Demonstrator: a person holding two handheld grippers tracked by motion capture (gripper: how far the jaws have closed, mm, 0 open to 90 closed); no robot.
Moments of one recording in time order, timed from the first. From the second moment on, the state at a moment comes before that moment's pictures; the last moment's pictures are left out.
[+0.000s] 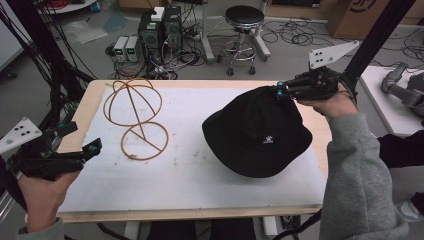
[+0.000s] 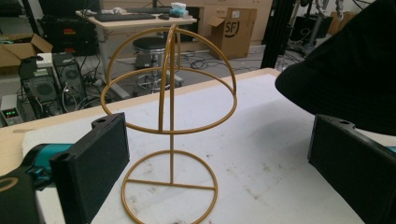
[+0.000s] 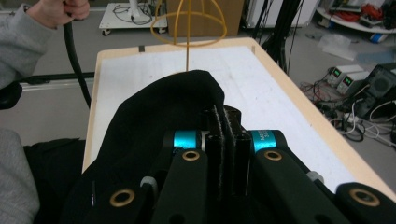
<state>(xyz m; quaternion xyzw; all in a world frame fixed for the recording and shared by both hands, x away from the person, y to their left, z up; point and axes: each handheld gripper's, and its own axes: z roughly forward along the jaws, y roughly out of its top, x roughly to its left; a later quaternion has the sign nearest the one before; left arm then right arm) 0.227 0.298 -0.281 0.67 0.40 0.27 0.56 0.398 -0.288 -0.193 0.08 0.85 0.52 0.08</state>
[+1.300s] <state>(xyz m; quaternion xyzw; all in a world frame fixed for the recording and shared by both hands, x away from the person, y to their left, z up) 0.183 0.326 -0.283 0.66 0.42 0.27 0.56 0.455 -0.170 -0.118 0.00 0.83 0.56 0.06</state>
